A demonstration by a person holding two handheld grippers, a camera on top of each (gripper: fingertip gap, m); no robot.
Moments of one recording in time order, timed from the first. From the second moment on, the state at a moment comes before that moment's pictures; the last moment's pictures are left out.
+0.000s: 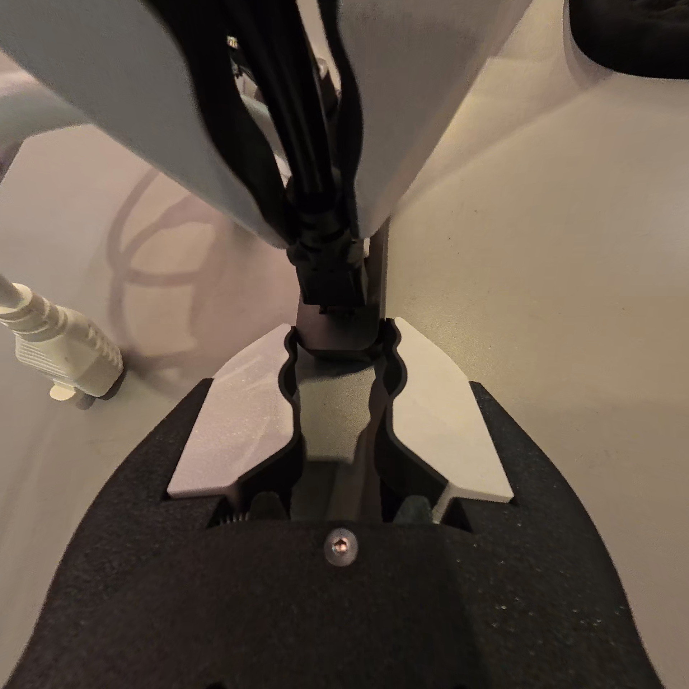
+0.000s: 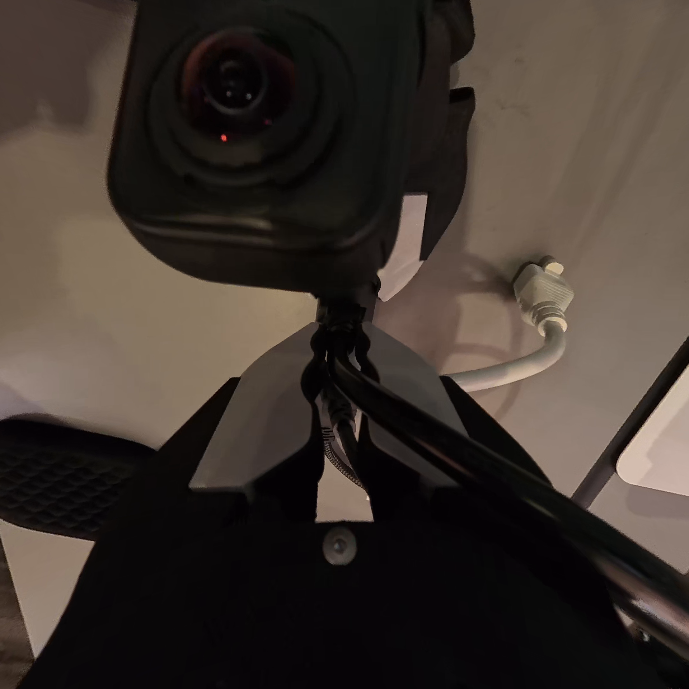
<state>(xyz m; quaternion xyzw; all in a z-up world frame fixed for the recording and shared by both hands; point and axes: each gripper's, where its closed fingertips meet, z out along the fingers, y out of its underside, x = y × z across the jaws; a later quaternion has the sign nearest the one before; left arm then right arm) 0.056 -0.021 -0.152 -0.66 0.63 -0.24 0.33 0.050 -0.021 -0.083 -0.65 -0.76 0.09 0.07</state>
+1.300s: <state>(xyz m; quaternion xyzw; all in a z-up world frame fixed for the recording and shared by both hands) 0.077 -0.022 -0.108 -0.65 0.53 -0.39 0.37 0.049 -0.013 -0.055 -0.69 -0.69 0.14 0.14</state>
